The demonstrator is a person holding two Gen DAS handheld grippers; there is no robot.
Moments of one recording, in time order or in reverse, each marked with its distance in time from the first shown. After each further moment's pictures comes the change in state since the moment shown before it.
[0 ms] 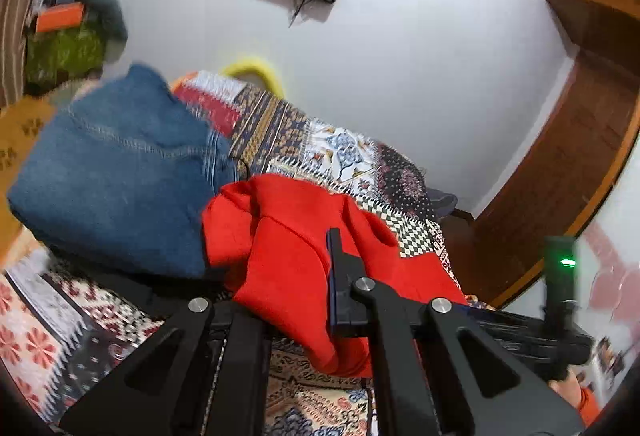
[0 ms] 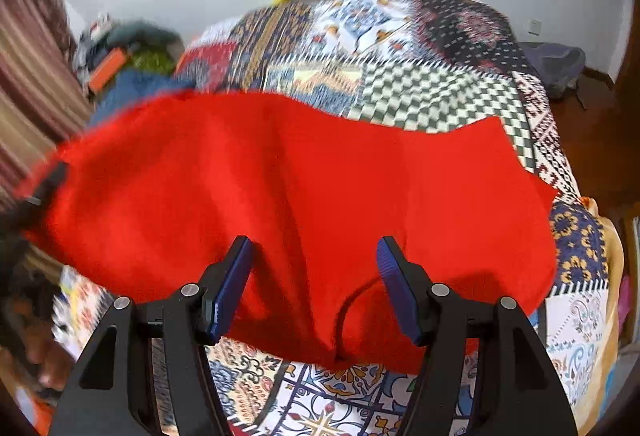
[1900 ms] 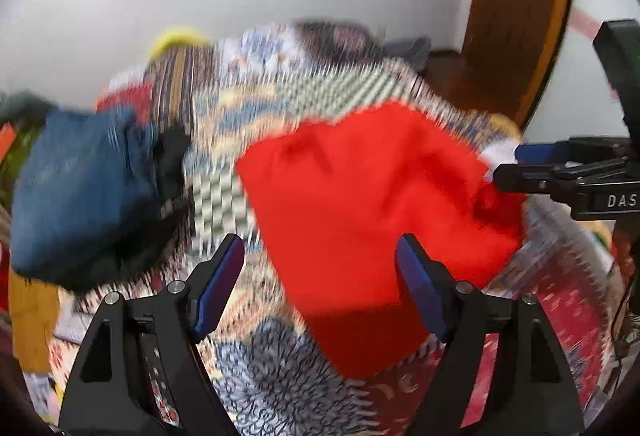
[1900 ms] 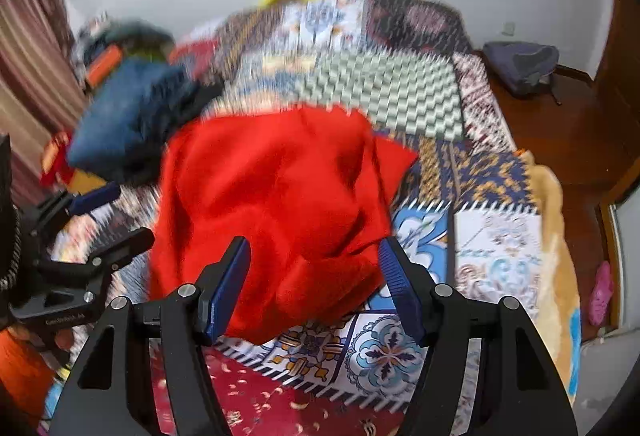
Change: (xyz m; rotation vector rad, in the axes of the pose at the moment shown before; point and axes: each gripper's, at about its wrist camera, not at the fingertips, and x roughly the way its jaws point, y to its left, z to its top) left arm 0.051 -0.088 -0.084 0.517 0.407 0.062; right arm -0.053 -0.060 -0.053 -0.002 -0.007 -0.057
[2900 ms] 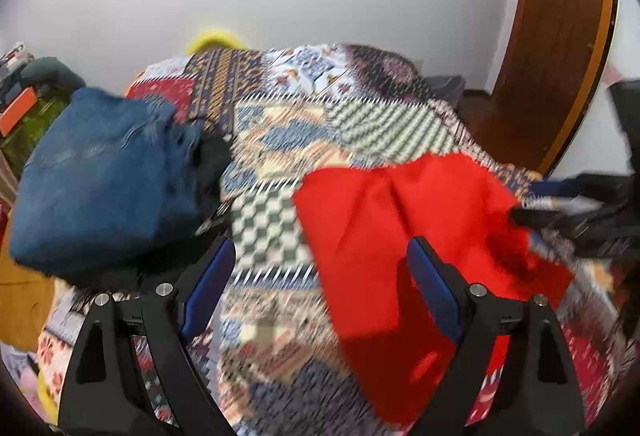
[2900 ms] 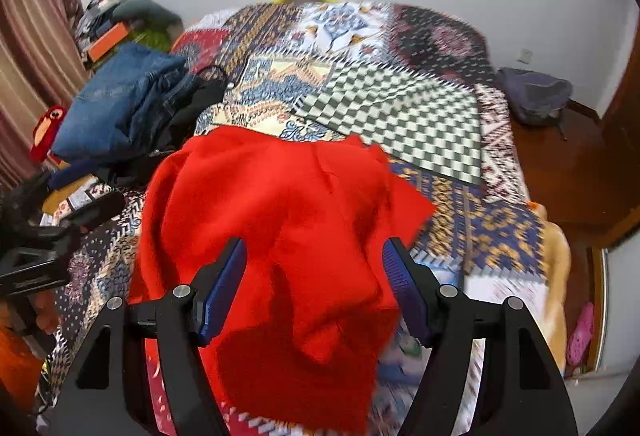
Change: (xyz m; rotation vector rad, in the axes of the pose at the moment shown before) left arm 0.006 0.045 0.023 -0.142 -0.131 0.038; right arm 0.029 0.013 0.041 -0.105 -0.015 -0.016
